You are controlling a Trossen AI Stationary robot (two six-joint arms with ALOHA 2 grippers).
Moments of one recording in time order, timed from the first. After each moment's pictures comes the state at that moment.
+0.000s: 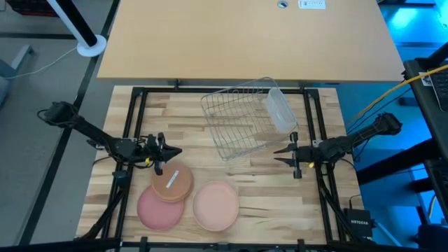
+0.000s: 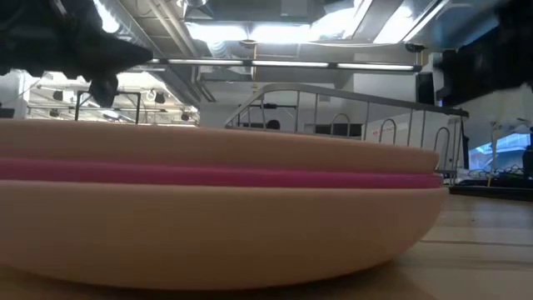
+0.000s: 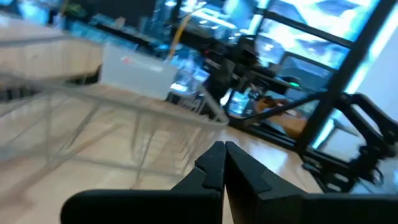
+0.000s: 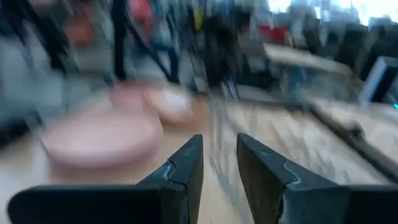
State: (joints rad) left arm -0.42 0.79 0.01 0.84 -0.55 -0.31; right arm 0.42 0.33 0.01 0.38 0.32 -0.16
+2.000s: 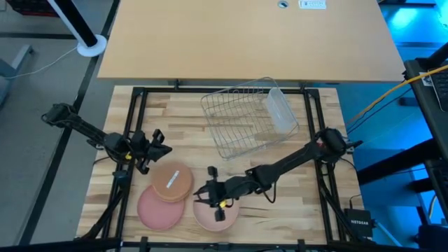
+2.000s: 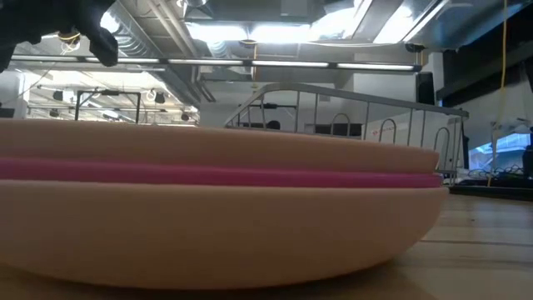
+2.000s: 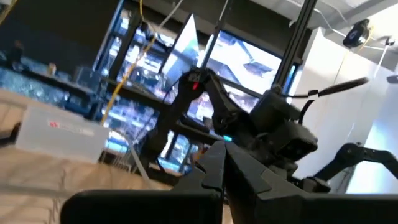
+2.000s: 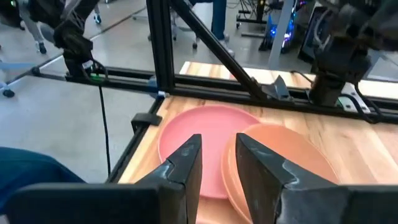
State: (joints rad) left arm -0.42 0.60 0.01 0.96 -0.39 -0.29; right arm 0.42 1.99 1.46 0.26 0.20 0.05
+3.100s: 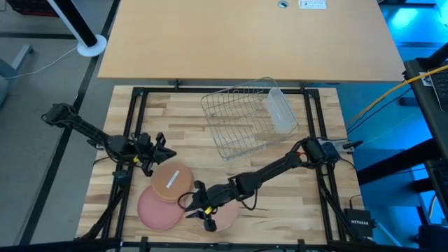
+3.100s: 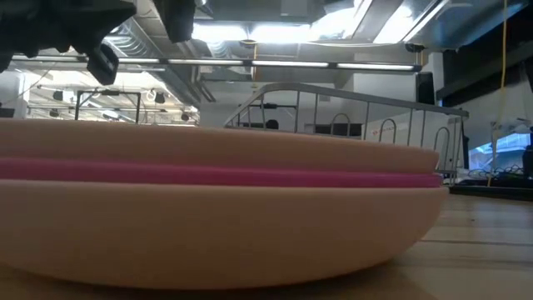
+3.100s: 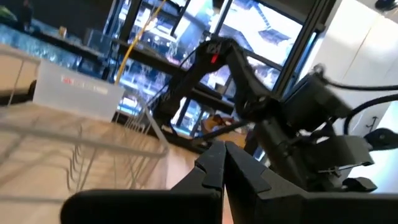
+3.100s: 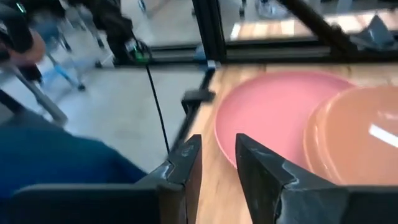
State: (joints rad) left arm -0.42 0.60 0.01 0.79 -0.40 -0.35; right arm 0.40 2.22 1.70 0.12 -0.04 0.23
